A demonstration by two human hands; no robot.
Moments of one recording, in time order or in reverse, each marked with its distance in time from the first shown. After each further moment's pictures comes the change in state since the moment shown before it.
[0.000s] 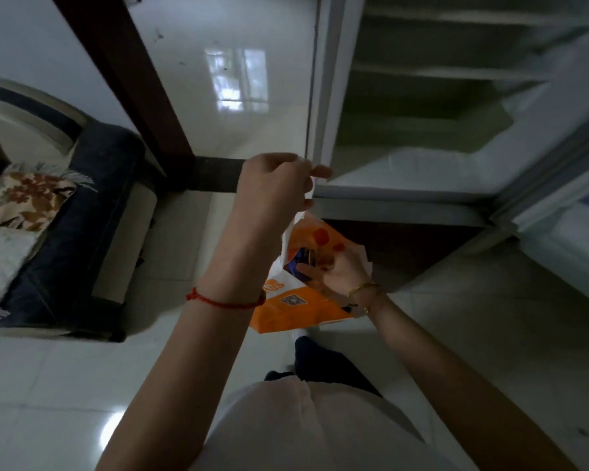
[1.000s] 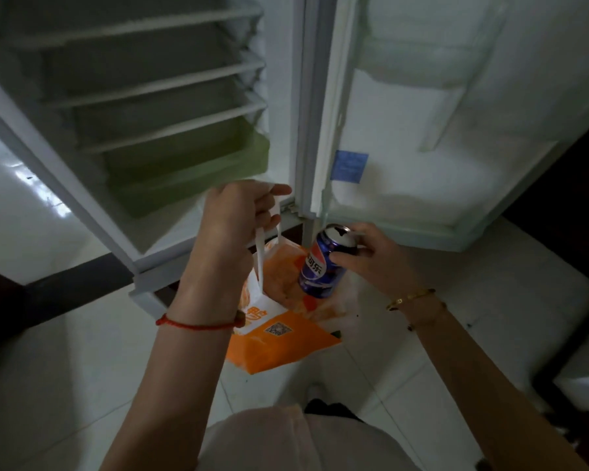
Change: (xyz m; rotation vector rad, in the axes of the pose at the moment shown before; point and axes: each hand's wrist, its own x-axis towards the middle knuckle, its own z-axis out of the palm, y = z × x) left_hand -0.053 0.022 0.251 -0.074 -0.504 -0.003; right_hand -0.202 0.100 -0.268 0.364 0.651 0.131
